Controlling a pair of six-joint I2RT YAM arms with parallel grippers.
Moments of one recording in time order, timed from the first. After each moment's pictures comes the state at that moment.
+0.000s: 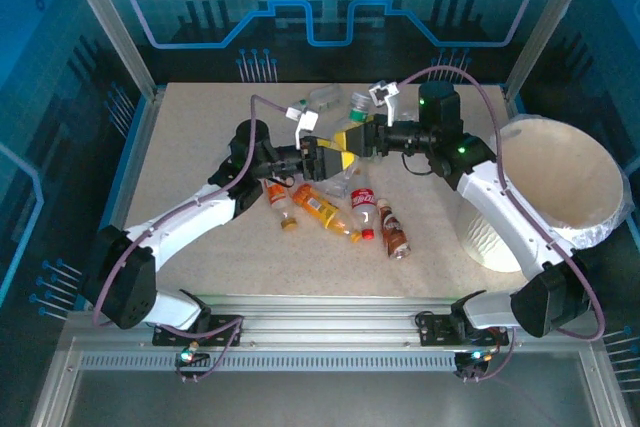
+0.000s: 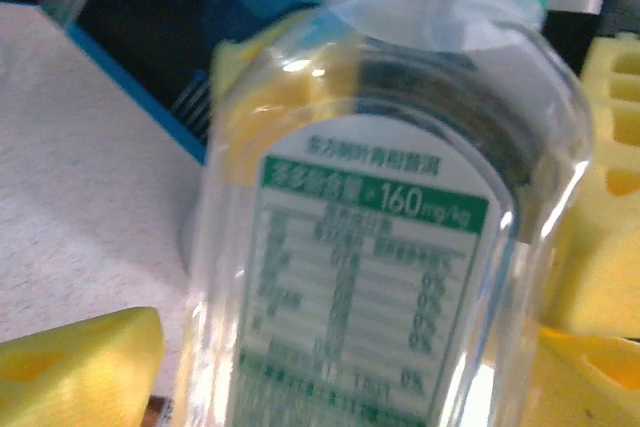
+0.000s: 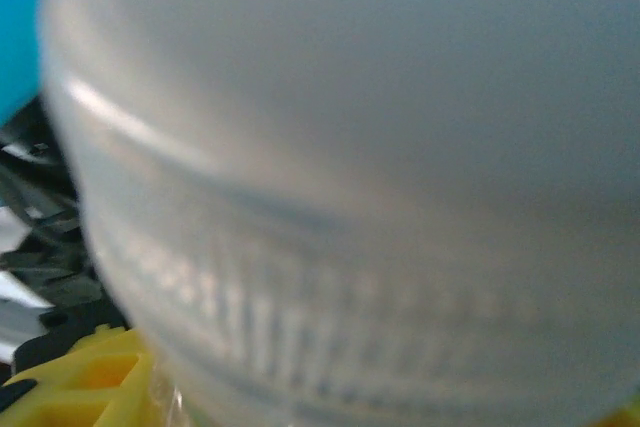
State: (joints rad) left arm -0.51 1.42 0.97 0.40 0.76 -0.70; right arm 0.40 1.35 1.30 -0.33 -0.76 0.32
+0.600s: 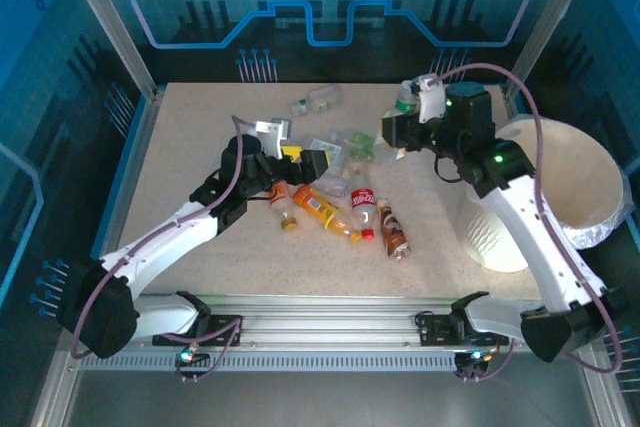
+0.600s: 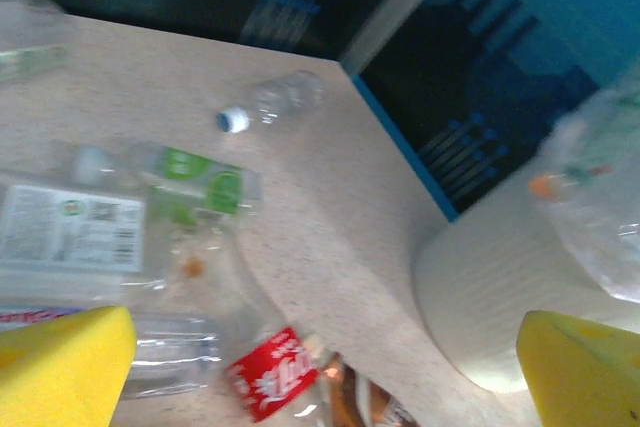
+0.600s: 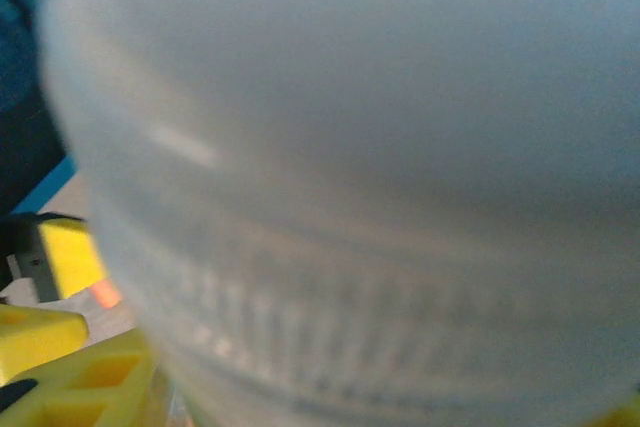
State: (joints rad) left arm -0.51 1.23 0.85 0.11 0.23 -0.55; right arm 0.36 1.20 1.42 -0.68 -0.15 0.13
